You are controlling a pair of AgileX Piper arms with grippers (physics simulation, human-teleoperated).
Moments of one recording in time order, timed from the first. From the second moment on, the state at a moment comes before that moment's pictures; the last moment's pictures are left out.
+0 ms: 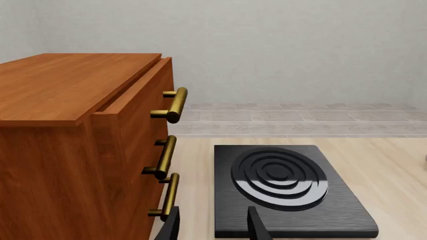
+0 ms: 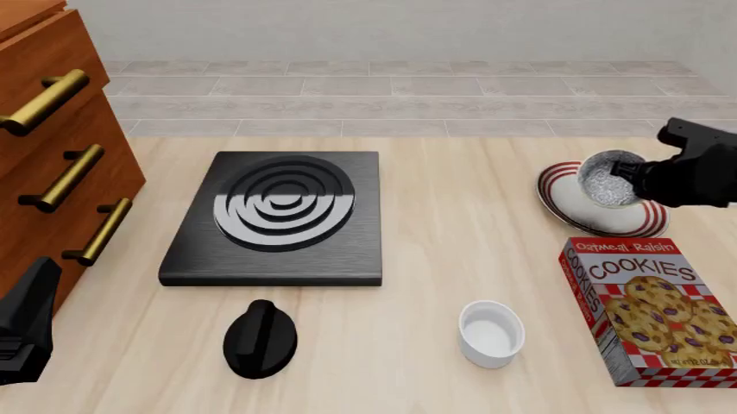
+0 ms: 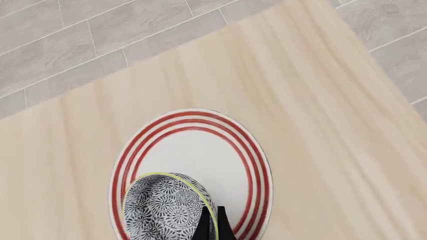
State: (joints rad) left arm 0.00 0.00 0.00 0.00 0.00; right arm -0.28 1.87 -1.04 -0.03 0.17
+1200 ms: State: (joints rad) left arm 0.00 0.00 0.00 0.00 0.00; right arm -0.27 1.98 -1.09 -0.06 0.14
